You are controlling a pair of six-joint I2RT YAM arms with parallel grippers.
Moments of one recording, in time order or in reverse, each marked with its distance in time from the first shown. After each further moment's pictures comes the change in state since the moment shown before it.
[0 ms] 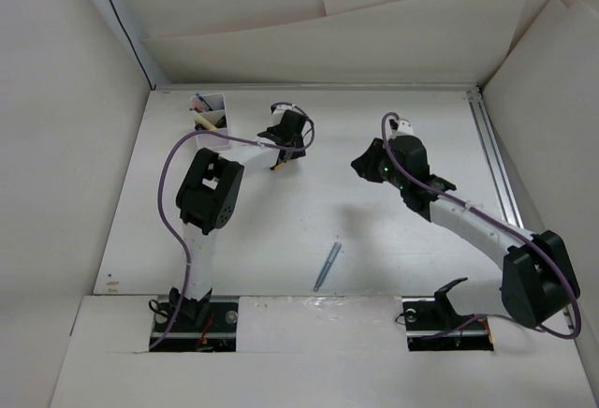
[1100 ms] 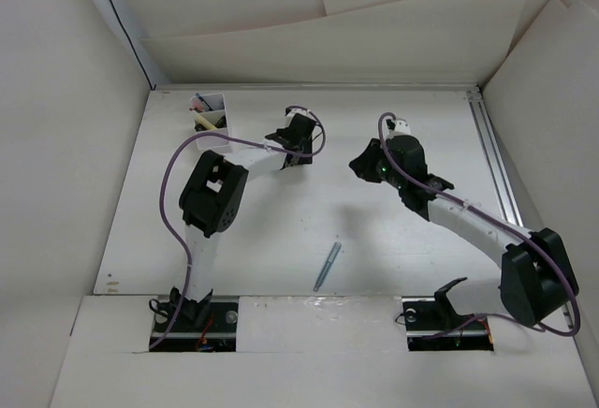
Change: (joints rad) left arm -0.054 -0.013 0.000 -0.048 0.013 0.137; right arm 0.011 0.011 0.006 0.000 0.001 -0.011
